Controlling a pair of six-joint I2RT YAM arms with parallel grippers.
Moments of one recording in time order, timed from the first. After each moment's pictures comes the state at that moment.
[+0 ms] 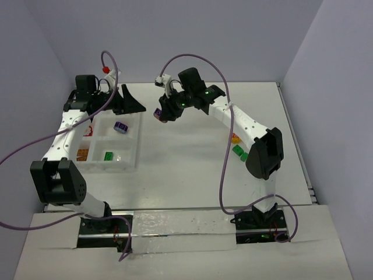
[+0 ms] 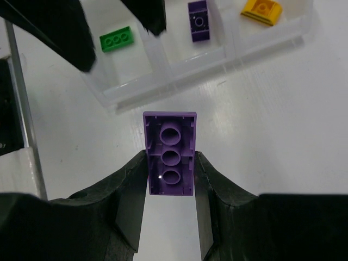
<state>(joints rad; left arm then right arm) -0.02 1.54 1.39 -0.52 0.98 -0.25 0.63 1.93 1.89 -0.62 -0.58 -0.23</state>
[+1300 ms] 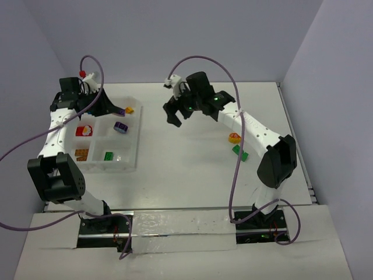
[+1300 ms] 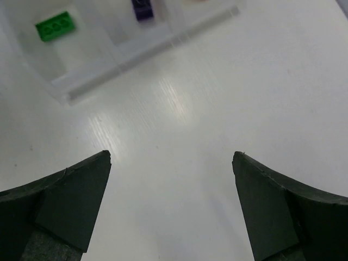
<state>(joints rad) 0.13 1.58 1.42 -0.62 0.63 -0.13 0.65 1.78 1.72 -0.56 -0.33 -0.25</state>
